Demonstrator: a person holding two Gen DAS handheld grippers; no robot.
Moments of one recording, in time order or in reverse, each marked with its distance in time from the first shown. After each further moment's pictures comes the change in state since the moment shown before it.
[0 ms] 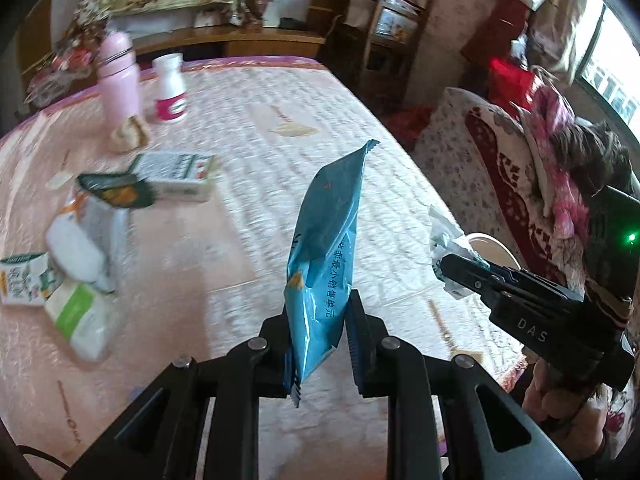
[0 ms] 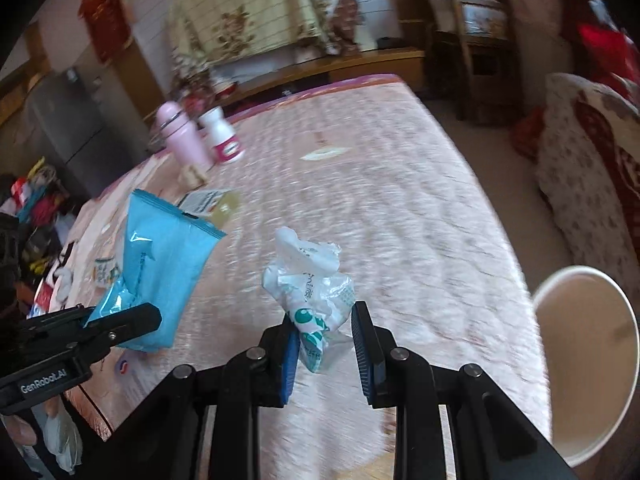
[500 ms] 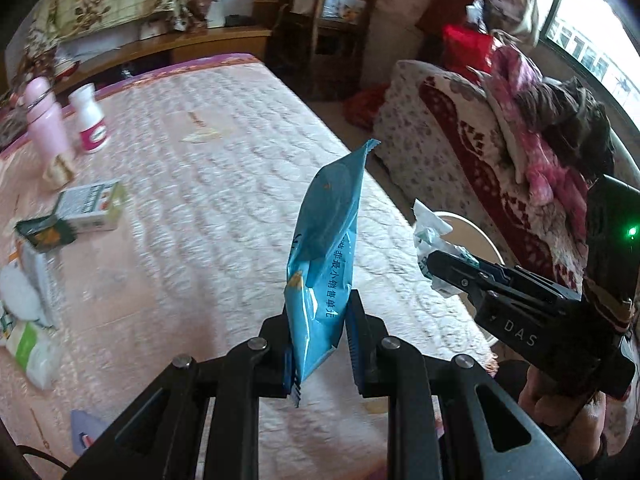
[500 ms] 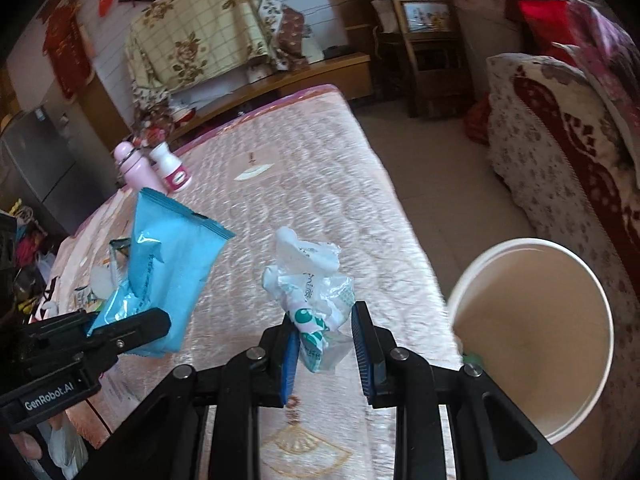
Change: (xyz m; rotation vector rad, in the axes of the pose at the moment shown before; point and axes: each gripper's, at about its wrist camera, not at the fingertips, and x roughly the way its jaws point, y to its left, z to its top) left arm 0.030 -0.086 0.010 0.132 0.047 -0.066; right arm -0.039 -0.072 -0.014 0.120 -0.043 -0.085
